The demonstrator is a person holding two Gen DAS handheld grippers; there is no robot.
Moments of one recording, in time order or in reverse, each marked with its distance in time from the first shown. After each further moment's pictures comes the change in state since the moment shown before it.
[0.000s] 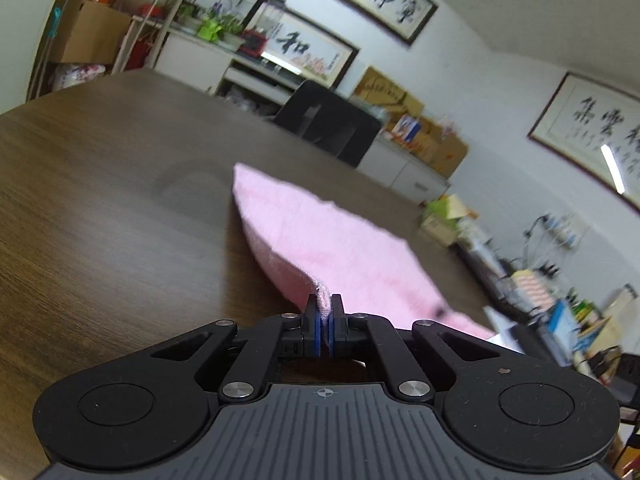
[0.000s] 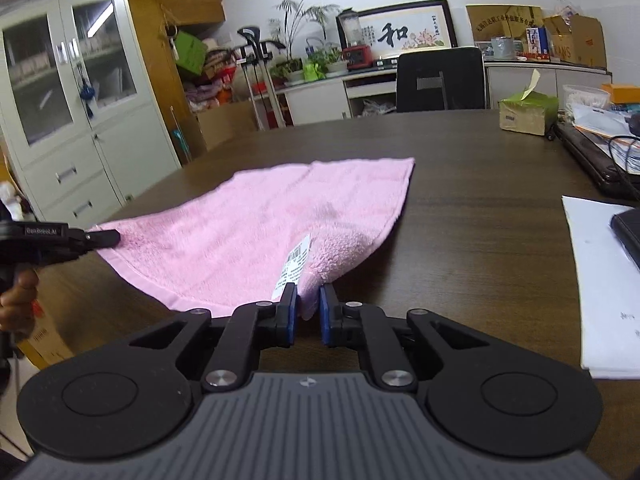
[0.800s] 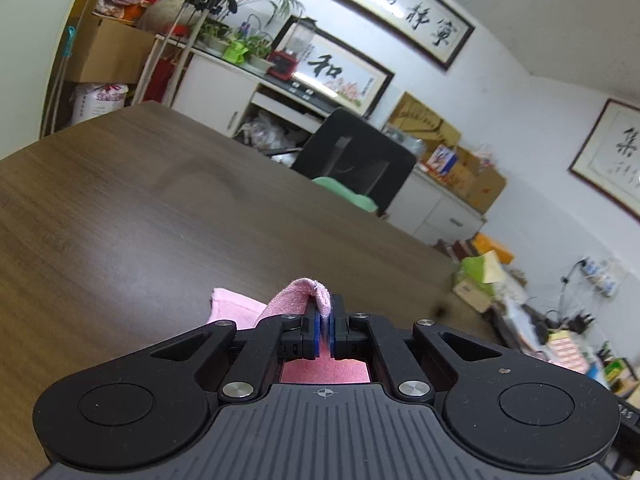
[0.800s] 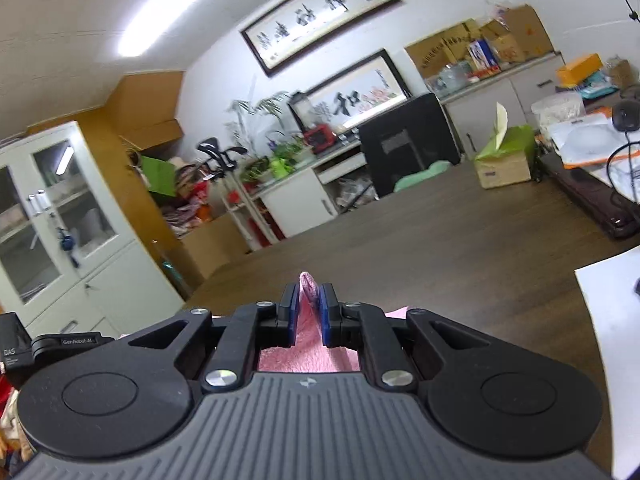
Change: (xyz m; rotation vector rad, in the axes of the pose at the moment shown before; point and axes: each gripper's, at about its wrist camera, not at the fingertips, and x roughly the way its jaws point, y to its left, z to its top) left arm 0.128 -0.001 0.088 -0.044 -0.011 0.208; right arm 0.083 -0.062 0.096 0.249 -0.224 -0.043
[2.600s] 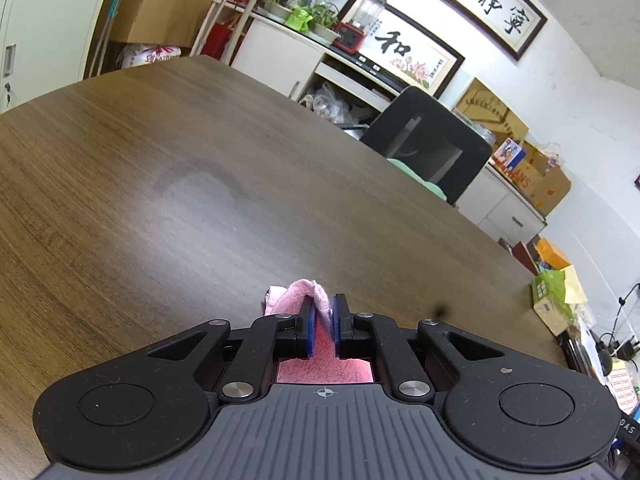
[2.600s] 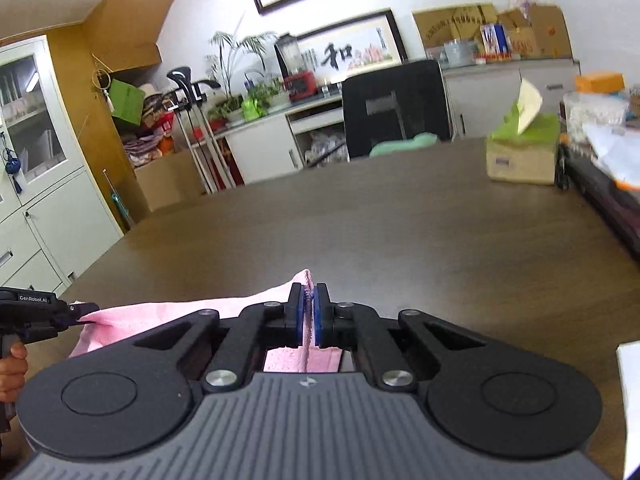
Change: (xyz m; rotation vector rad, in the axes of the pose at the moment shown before) left arm 0.068 0.052 0.009 -0.103 0.055 0.100; right arm 0.101 -0.004 0.005 -0.178 0.137 -0.102
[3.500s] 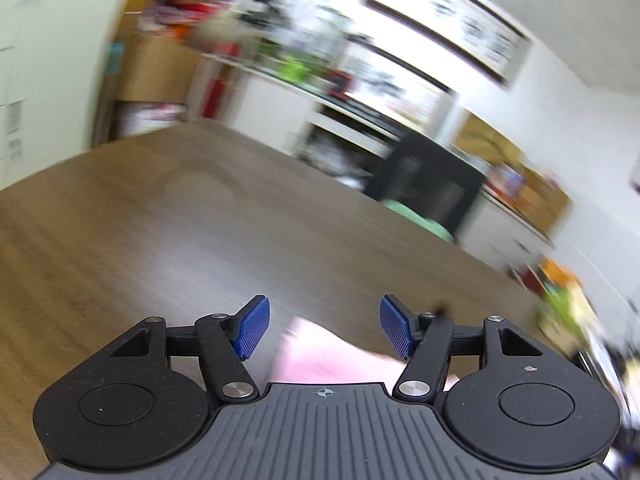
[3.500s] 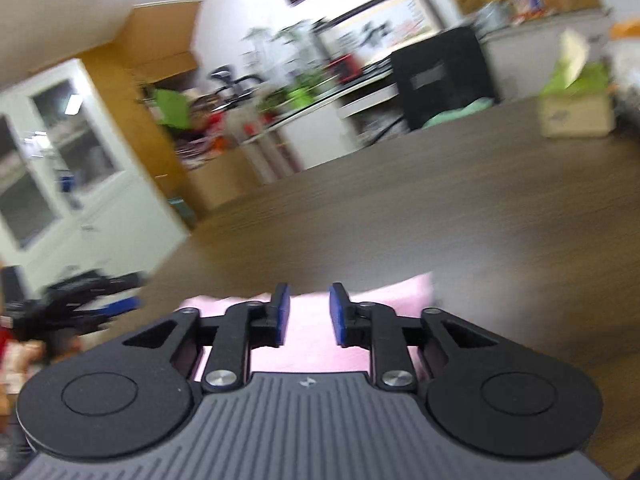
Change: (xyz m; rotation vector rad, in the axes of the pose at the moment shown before) left arm -0.025 -0.013 0.000 0.155 -0.084 -0.063; right arm 0.012 0.007 -0.017 0.154 0.107 0.307
